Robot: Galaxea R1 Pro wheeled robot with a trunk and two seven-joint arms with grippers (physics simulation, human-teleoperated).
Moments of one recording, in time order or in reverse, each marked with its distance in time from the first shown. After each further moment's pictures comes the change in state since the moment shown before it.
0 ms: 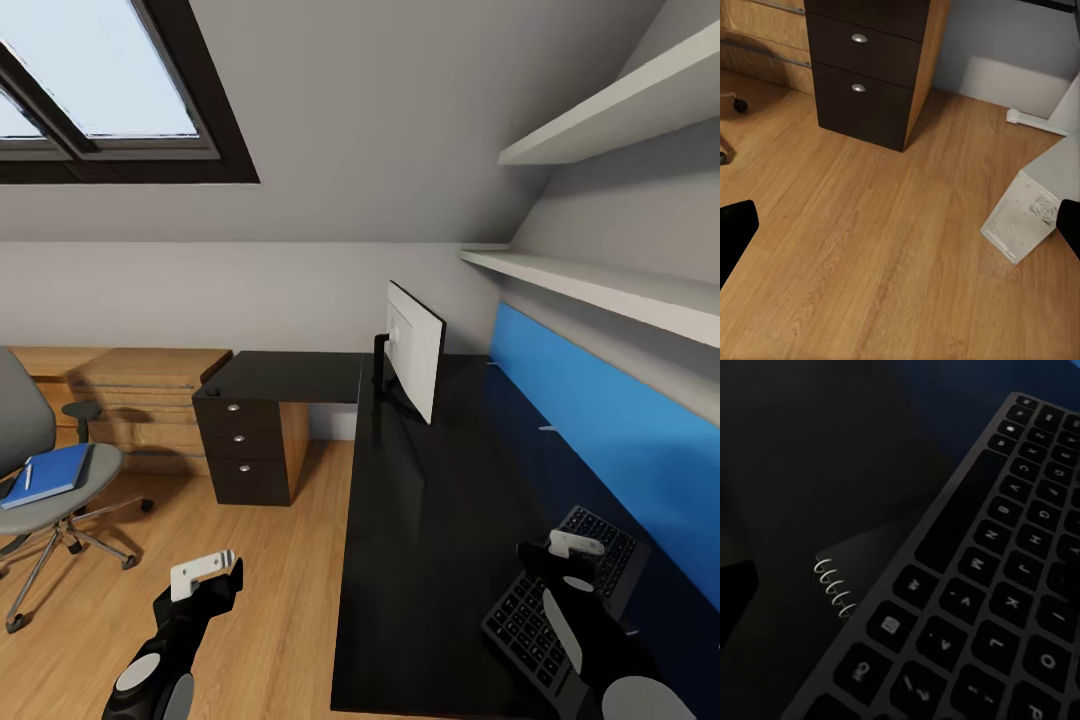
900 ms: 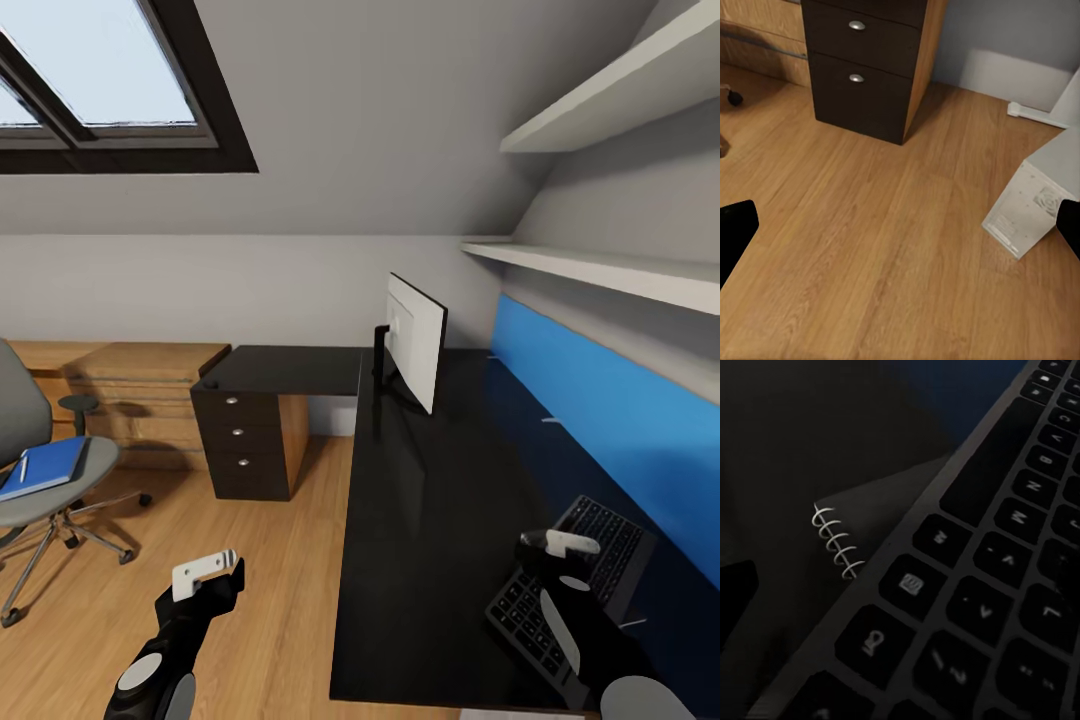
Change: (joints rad) left arm 0.000 -0.002 -0.006 0.000 0.000 0.001 0.001; right arm 0.000 -0.001 0.027 0.003 0.001 0.008 -0.007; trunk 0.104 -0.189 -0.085
